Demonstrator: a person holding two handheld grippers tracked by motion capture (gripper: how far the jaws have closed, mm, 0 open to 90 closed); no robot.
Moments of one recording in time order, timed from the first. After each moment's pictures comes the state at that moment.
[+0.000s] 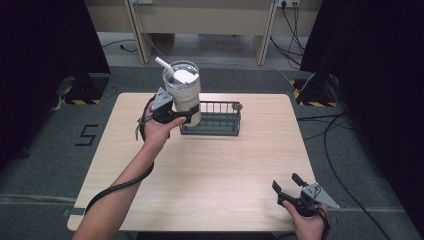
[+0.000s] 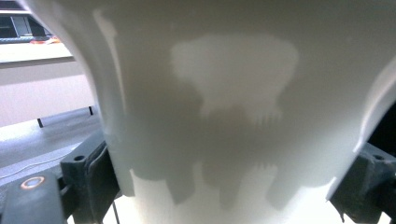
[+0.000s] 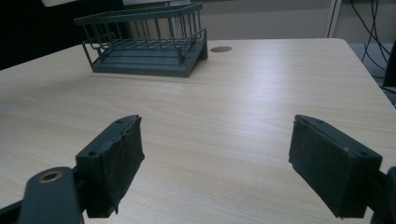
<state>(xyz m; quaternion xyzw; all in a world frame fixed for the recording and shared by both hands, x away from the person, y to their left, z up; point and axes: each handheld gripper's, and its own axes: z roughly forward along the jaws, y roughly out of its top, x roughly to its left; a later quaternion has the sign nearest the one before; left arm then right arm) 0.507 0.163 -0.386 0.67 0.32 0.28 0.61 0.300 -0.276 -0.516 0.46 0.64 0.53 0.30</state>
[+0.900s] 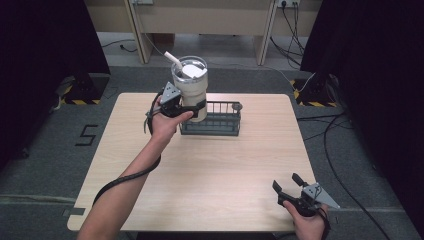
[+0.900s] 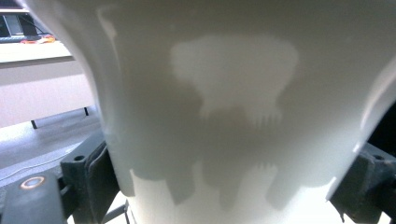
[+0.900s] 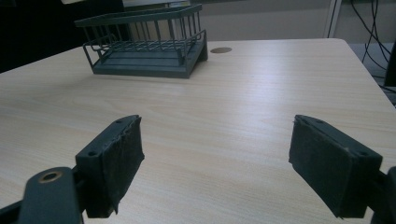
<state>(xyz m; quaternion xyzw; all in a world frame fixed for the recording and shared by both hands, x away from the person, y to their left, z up) 0.526 0.145 -0.381 0.68 0.31 0.27 0.61 0.300 -0.276 -0.516 0.47 0.64 0.53 0.30</state>
